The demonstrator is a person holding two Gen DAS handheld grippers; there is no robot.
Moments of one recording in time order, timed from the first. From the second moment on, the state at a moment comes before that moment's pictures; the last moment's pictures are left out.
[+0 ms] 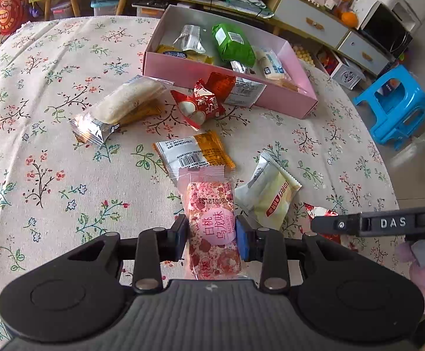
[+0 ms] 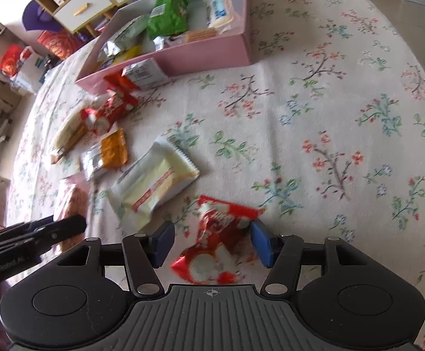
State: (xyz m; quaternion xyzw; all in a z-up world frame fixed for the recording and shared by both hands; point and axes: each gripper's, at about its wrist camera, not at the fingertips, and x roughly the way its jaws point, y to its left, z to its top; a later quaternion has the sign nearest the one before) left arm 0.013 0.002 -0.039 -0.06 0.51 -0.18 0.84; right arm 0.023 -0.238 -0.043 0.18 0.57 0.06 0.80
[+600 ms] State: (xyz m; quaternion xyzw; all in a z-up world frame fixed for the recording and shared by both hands) left arm 0.030 0.001 -0.020 -0.09 0.49 -0.18 0.85; right arm 0.034 -0.244 -0.003 0.22 0.50 0.04 0.84
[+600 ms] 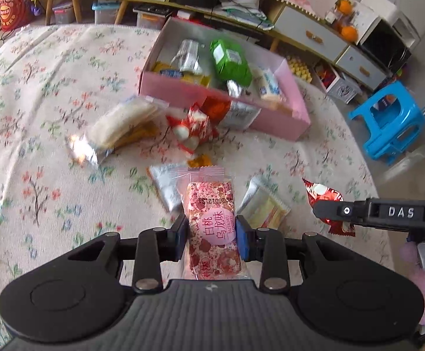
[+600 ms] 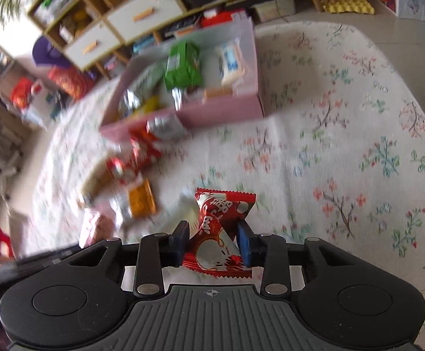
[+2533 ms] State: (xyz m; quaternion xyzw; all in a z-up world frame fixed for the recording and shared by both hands) left arm 0.230 -0.064 -0.031 0.02 0.41 -0.15 0.90; right arm 0.205 -0.296 -0.044 0.37 0.40 0.05 0.84
